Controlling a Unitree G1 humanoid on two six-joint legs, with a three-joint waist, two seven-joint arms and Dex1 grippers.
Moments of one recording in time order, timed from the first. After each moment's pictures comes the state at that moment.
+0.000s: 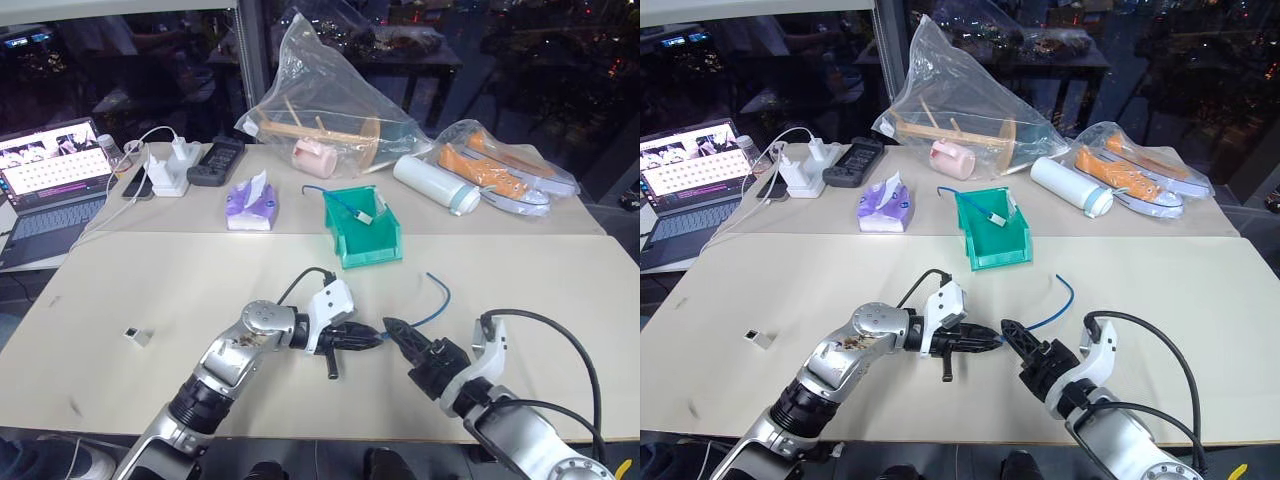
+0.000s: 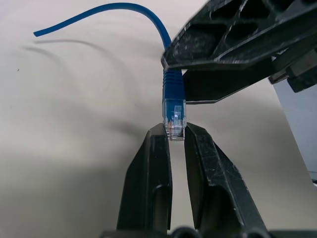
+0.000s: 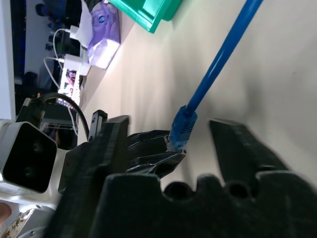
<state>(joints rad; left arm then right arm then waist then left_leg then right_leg) -0.49 0.32 -0.39 -0.14 -0.24 0.57 -0.97 0.22 -0.45 0.01 -0.74 1.70 0.47 -0.51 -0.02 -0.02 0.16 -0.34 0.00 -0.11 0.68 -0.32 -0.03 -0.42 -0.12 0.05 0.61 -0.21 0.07</state>
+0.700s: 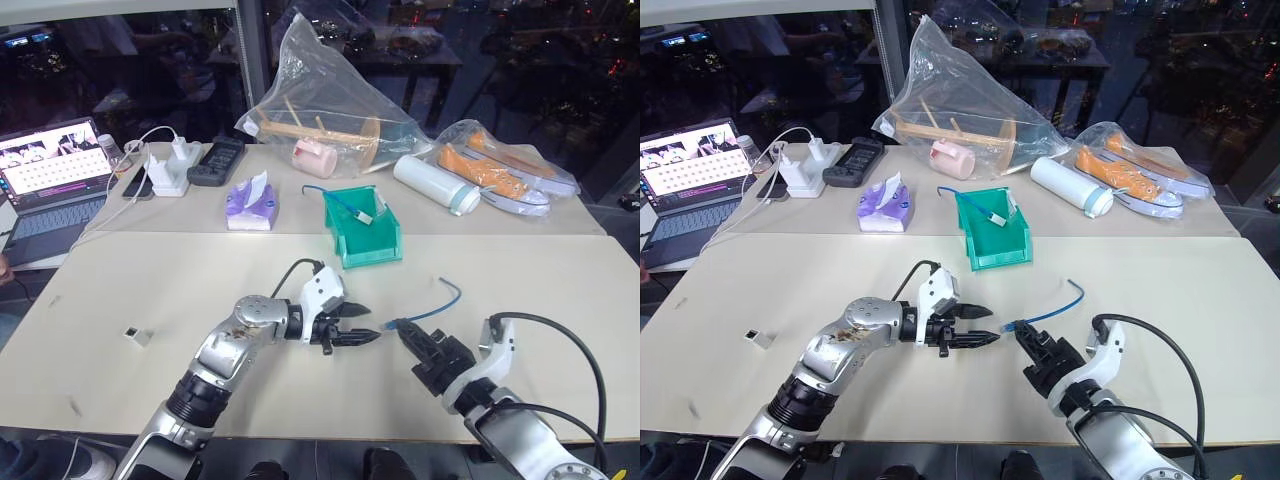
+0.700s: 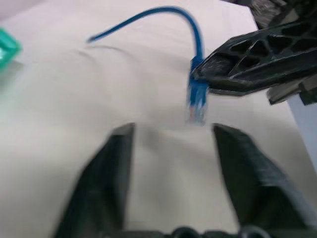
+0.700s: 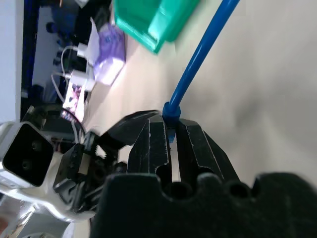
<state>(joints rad) -0.50 0.30 -0.26 -0.12 -0.32 0.59 -0.91 0.19 -0.48 -0.03 -0.73 1.58 0.47 -0.45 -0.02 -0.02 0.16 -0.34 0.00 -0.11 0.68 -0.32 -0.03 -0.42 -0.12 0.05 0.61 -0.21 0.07</state>
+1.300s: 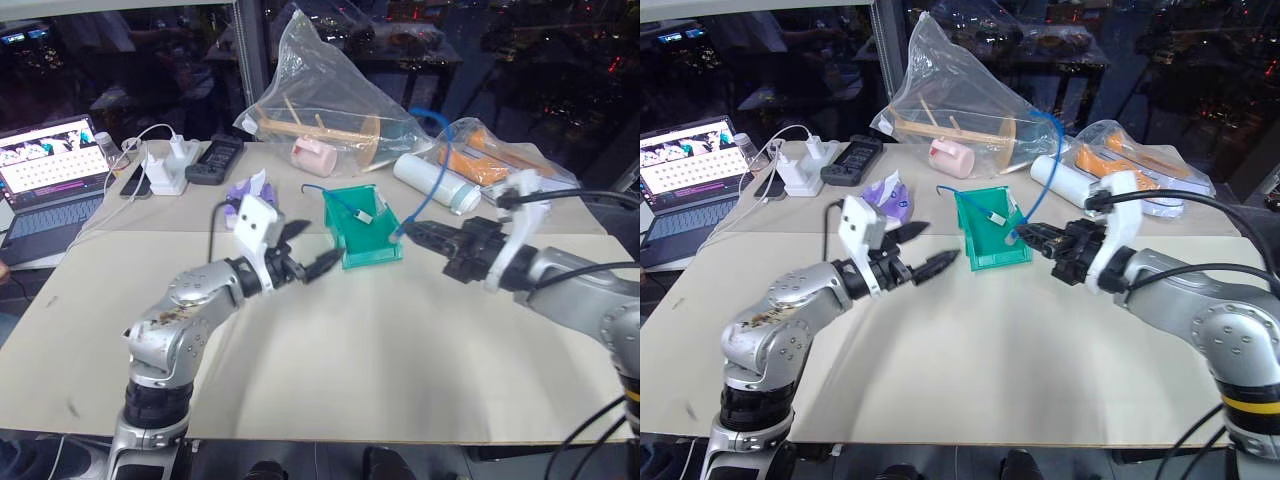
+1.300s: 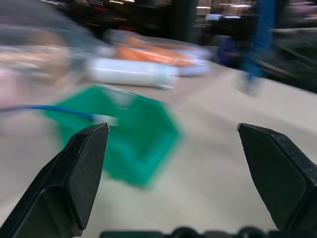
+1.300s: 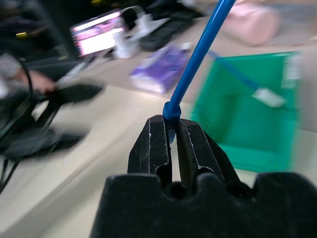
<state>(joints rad) -0.53 0.37 0.07 -0.49 -0.46 0.84 -0.47 -0.54 -0.87 -0.04 -0.39 1.45 0.84 0.03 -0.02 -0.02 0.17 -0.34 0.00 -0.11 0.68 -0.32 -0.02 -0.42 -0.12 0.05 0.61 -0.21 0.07</state>
